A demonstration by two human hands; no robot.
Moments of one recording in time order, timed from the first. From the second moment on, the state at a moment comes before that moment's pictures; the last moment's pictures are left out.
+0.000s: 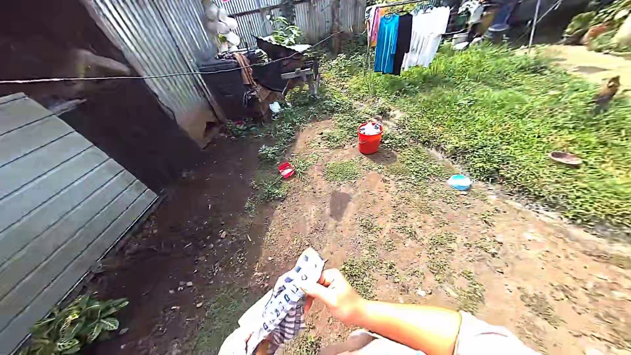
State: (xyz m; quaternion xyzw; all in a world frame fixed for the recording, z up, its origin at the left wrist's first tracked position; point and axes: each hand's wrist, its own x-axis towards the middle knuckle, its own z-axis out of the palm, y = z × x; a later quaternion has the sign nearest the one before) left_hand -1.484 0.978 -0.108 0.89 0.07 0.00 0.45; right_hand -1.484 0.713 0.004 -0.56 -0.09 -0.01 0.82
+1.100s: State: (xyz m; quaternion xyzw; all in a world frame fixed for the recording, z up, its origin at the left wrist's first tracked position) left_hand -0.956 0.317 -0.087 0.74 -0.40 -0.25 0.48; right_hand -1.198 0.137 -0.058 -0.41 0.44 -0.61 0.52
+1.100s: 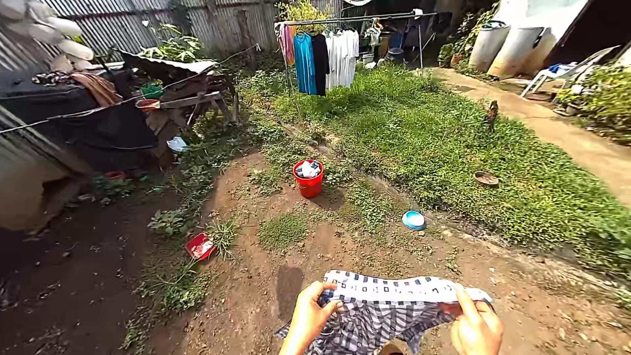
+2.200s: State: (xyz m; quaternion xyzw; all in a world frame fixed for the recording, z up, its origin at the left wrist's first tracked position) left_hand -0.489 -0.474 -0.113 0.72 -0.59 -0.34 0.10; right_hand -0.749 -0.626 -0.118 -0.80 0.45 -0.35 0.17
